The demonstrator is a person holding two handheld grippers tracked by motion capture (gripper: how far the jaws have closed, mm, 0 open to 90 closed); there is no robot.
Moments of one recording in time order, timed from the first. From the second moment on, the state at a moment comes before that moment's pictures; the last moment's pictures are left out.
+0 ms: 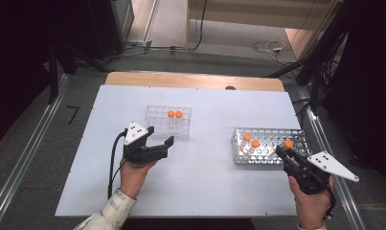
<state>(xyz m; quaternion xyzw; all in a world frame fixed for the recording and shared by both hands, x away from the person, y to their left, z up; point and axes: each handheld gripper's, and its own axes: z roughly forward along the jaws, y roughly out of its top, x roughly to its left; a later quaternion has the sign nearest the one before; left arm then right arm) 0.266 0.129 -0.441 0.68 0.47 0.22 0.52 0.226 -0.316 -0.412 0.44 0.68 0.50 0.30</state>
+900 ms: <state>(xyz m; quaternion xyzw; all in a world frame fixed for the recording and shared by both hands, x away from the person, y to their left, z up) 0.262 0.119 -0.442 0.69 0.46 0.22 0.52 0.229 -0.218 -0.440 0.35 0.76 0.49 0.23</state>
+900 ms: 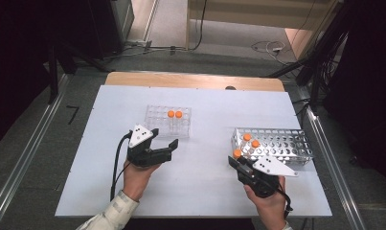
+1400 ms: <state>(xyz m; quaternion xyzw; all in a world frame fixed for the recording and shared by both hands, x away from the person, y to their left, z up) 0.256 0.111 -0.438 0.69 0.44 0.20 0.53 0.253 -0.166 -0.446 0.32 0.78 0.49 0.21</state>
